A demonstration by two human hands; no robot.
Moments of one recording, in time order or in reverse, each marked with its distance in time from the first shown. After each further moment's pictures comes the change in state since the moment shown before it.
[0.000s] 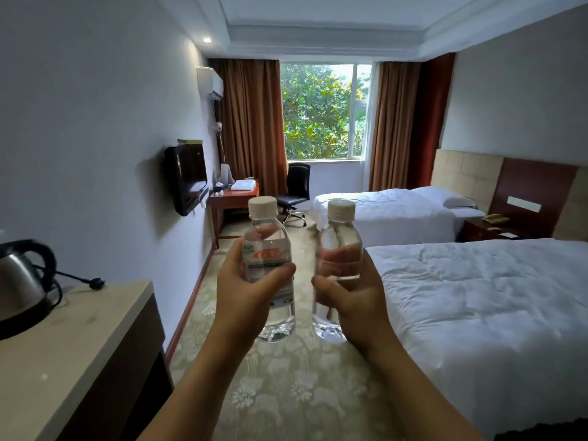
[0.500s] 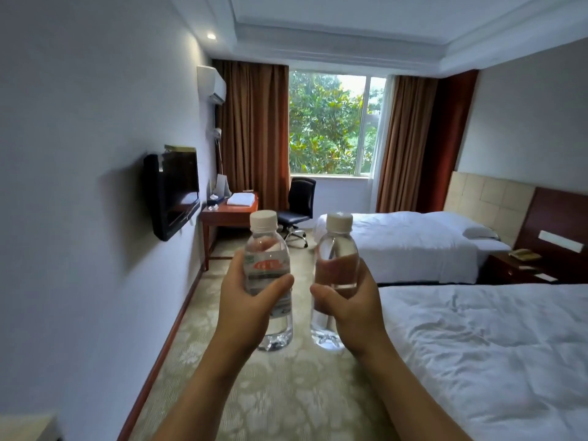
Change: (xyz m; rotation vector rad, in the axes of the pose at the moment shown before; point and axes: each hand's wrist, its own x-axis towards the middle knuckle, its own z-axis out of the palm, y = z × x) left_hand 0.335 -0.226 -0.032 0.031 0.009 -0.005; right_hand 0.336 0.195 0.109 -0.058 -0.018 0.073
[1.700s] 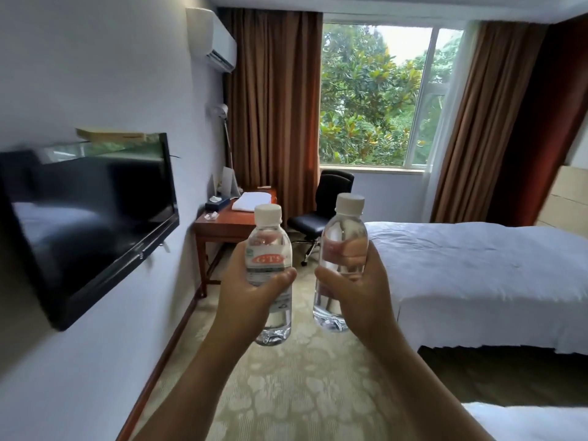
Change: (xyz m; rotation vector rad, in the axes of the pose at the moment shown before) left_hand 0.754 -0.465 0.061 0.167 0.057 0.019; right_hand 0.819 0.369 0.147 0.027 -0.092 -0.100
